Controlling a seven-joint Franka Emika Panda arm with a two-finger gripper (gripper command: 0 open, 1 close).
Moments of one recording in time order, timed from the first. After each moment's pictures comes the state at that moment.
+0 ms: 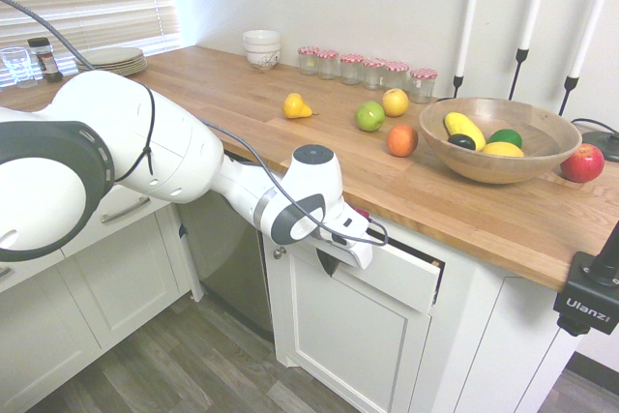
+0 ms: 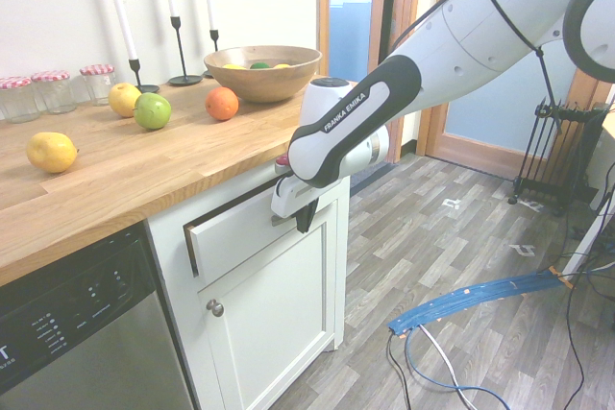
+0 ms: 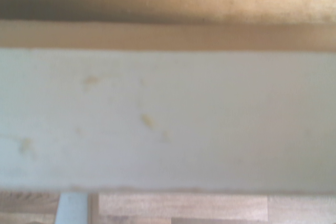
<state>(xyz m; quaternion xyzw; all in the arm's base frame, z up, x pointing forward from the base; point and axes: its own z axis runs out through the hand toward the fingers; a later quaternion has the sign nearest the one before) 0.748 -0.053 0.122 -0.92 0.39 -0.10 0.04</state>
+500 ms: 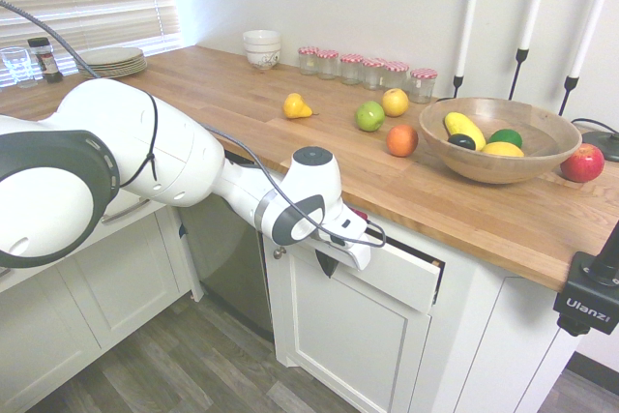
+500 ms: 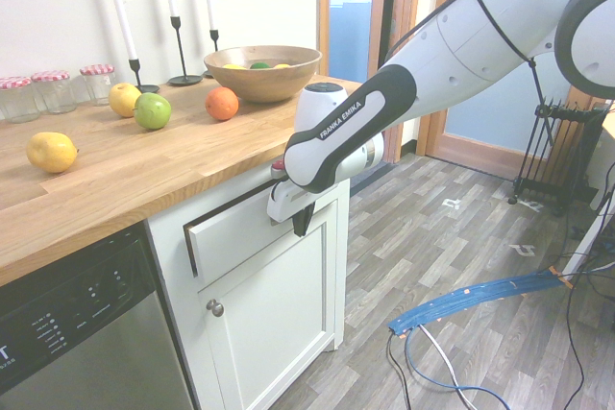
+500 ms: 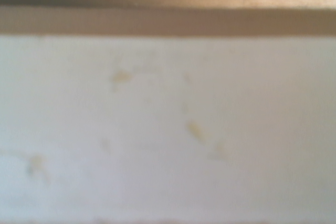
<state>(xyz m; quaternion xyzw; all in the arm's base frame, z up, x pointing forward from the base) 0.751 -0.048 0.114 -0.91 0.39 -0.10 0.03</state>
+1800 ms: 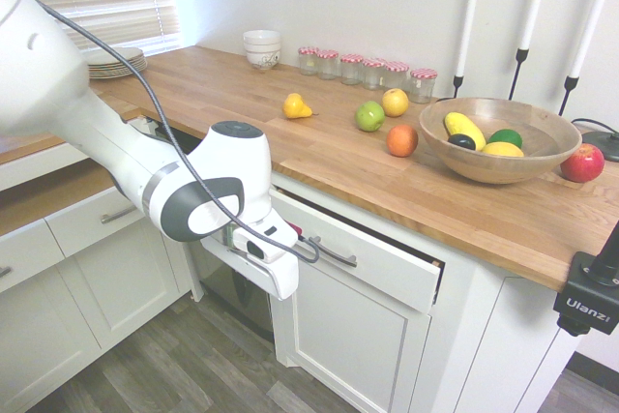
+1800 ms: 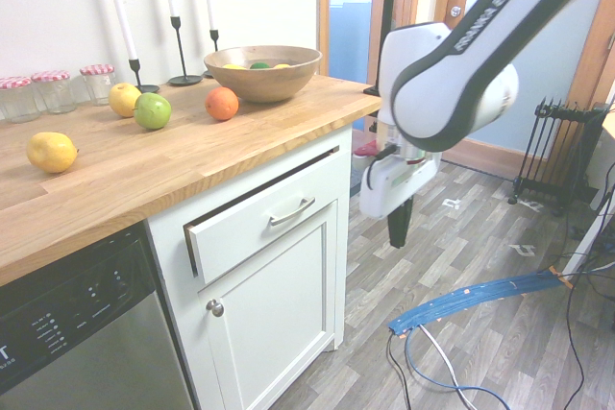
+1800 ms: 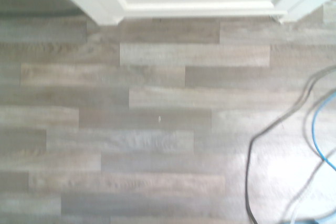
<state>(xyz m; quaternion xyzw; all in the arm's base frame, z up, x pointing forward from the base) 0.521 -0.028 0.222 -0.92 0.39 0.02 0.00</state>
